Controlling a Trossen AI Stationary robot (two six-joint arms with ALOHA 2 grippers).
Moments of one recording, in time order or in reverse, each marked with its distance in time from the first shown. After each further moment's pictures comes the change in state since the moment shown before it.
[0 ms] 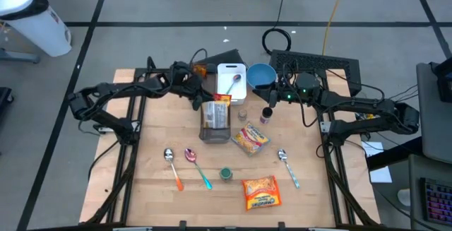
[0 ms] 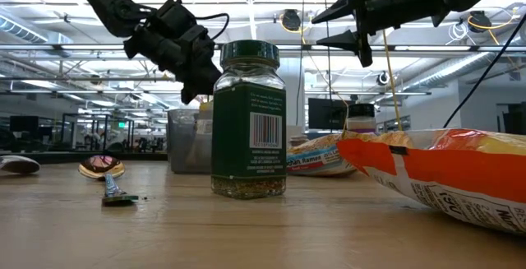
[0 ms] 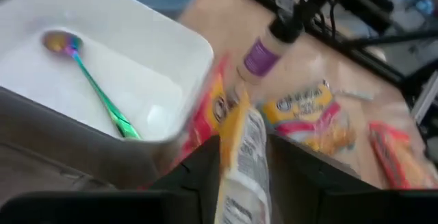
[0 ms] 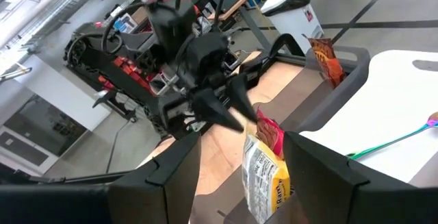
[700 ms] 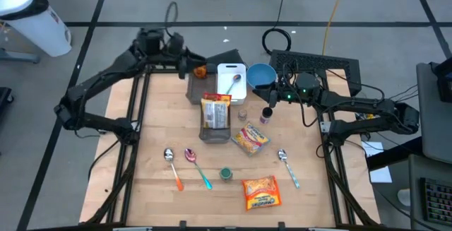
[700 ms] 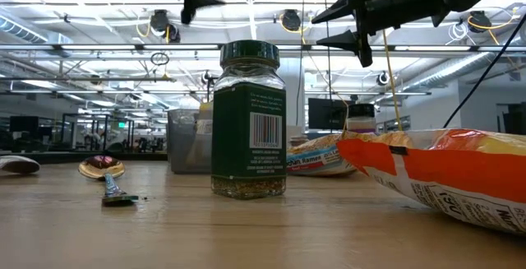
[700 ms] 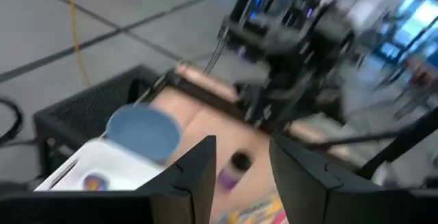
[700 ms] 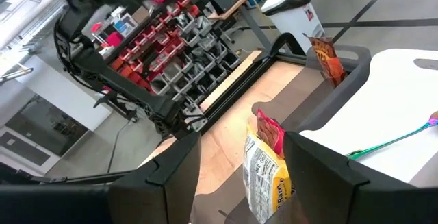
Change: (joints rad) left arm 0.115 -0.186 0.477 -0.342 0.061 -0.098; right arm 0.000 0.000 0.000 0.000 -0.003 0.007
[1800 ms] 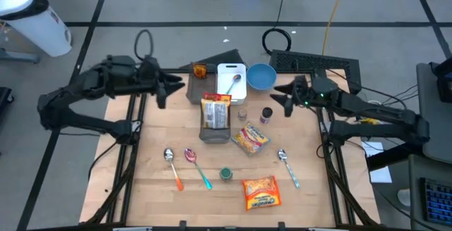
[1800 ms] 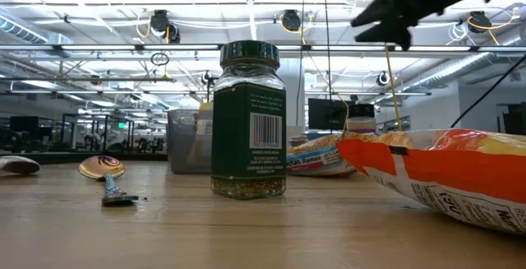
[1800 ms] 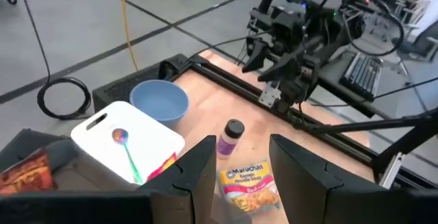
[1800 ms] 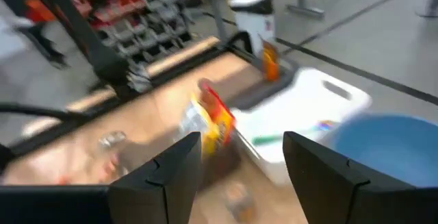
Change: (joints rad) left arm -0.562 -0.241 0.112 -0.433 -0.746 -0.112; right arm 0.058 -0.329 0.000 -0.487 0.178 -0.391
